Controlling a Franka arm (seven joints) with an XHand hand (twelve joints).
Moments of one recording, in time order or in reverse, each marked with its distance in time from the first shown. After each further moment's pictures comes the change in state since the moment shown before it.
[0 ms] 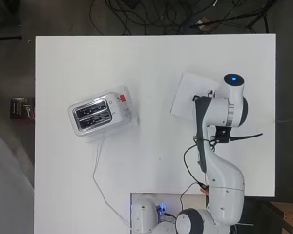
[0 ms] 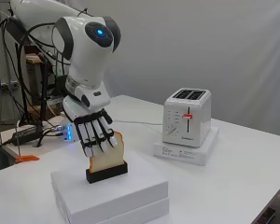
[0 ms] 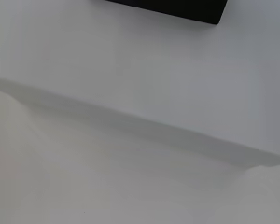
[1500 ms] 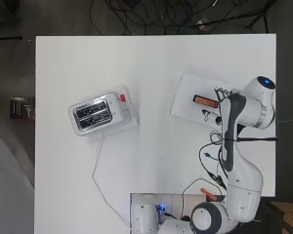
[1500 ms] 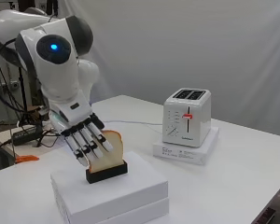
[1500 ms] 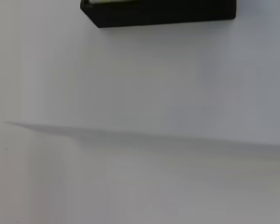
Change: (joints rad) arm 0.016 -0.255 0.029 0.240 0.064 -0.153 0.016
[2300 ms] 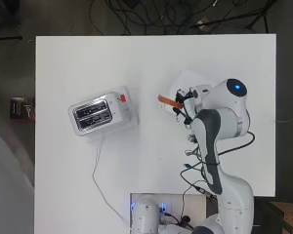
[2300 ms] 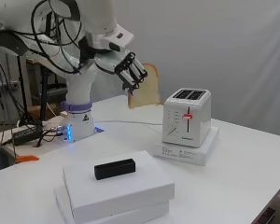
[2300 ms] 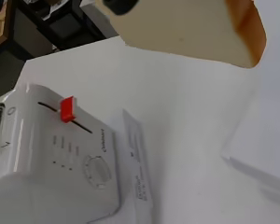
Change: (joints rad) arm -0.190 0.014 0.451 -0.234 0.184 0.082 0.014
